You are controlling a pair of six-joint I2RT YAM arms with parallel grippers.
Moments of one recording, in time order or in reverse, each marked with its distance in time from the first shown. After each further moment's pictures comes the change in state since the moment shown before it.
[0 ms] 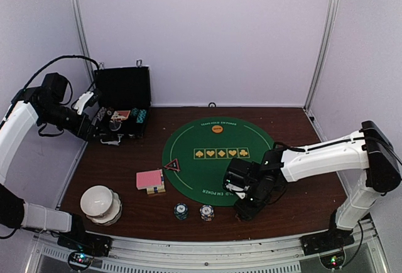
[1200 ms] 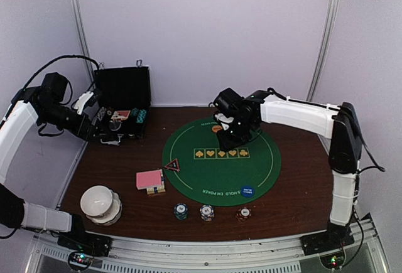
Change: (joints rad) left arm 0.000 0.002 0.004 -0.004 0.000 0.000; right arm -0.320 0.291 0.671 -0.106 0.096 -0.097
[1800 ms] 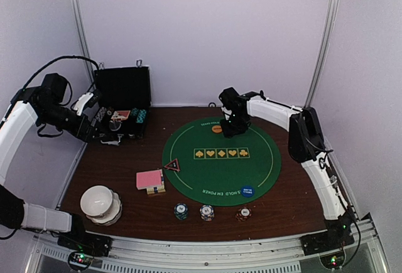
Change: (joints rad) left arm 0.000 -0.006 0.000 -0.022 0.001 0.007; right arm -0.245 0.558 0.561 0.021 0.029 -0.036
